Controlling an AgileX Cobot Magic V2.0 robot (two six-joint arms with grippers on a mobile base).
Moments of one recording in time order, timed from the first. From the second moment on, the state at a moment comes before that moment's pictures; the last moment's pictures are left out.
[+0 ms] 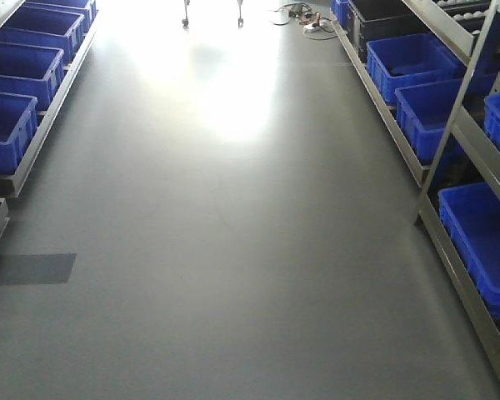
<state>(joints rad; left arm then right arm) -0.05 -0.02 0.03 0.03 0.07 -0.18 0.01 0.05 -0.26 0.02 0.38 -0.11</state>
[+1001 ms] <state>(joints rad) -0.05 -0.02 0.03 0.03 0.07 -0.18 0.01 0.05 -0.26 0.02 0.38 -0.11</state>
